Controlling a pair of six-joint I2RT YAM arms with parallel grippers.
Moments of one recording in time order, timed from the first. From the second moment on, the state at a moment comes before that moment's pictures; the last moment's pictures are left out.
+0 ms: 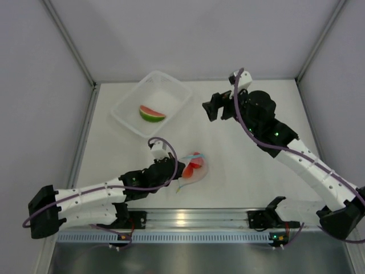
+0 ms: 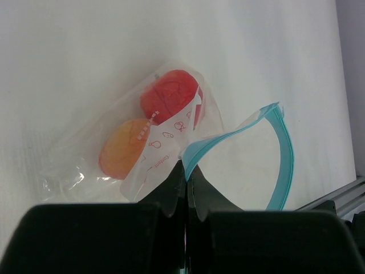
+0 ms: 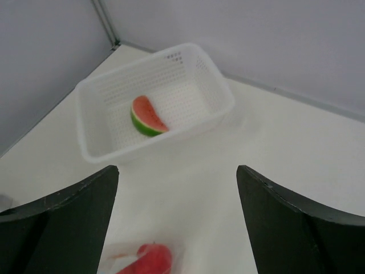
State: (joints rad) left arm -1.13 0.96 0.52 -0.10 -0.53 -1.02; right arm 0.68 1.20 1.27 -0.15 0.12 0.11
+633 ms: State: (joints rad) left arm -1.13 1.06 0.64 -0.10 -0.53 -1.02; right arm 0.98 0.97 0.99 -0.45 0.08 0.40
